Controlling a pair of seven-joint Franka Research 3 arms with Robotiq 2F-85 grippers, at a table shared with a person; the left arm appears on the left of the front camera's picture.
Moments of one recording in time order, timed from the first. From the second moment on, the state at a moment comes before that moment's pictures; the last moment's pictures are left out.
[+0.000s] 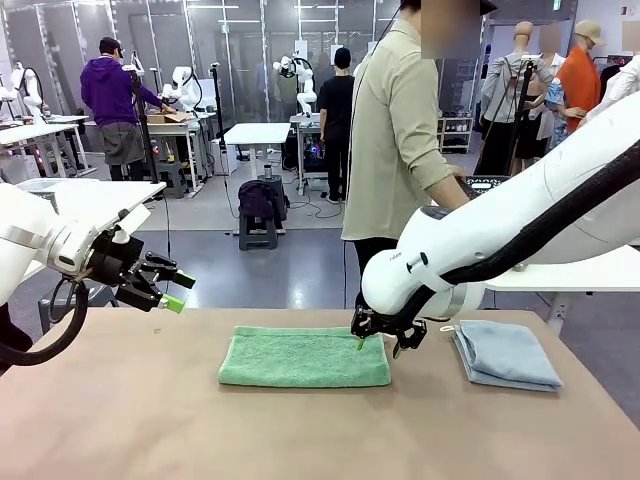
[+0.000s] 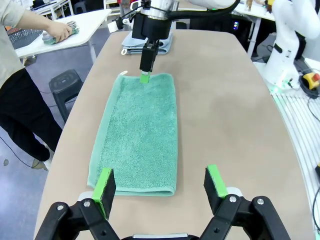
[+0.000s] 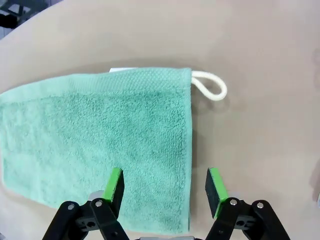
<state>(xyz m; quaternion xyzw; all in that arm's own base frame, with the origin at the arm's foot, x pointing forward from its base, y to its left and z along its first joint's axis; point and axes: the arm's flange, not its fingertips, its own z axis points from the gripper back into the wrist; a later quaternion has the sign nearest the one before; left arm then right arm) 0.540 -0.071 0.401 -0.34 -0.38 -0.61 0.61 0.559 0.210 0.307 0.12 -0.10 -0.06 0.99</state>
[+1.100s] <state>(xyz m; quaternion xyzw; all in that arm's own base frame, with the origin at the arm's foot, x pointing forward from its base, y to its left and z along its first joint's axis) 0.540 -0.071 0.401 -0.34 -0.38 -0.61 0.61 0.565 0.211 0.295 0.11 -0.10 -0.06 0.99</state>
